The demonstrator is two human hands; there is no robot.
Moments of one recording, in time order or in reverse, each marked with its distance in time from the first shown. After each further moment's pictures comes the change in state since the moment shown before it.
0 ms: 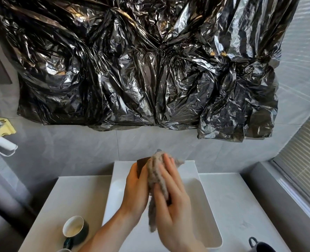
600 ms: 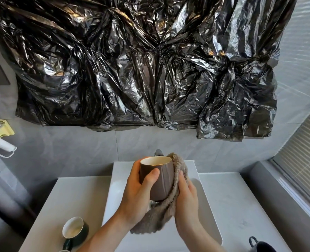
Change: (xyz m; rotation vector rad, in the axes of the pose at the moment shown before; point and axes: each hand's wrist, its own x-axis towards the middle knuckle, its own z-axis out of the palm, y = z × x) left_hand -0.009 -0.002 -0.003 0.091 -0.080 0.142; right_hand 0.019 0.004 -0.016 0.502 0.134 0.665
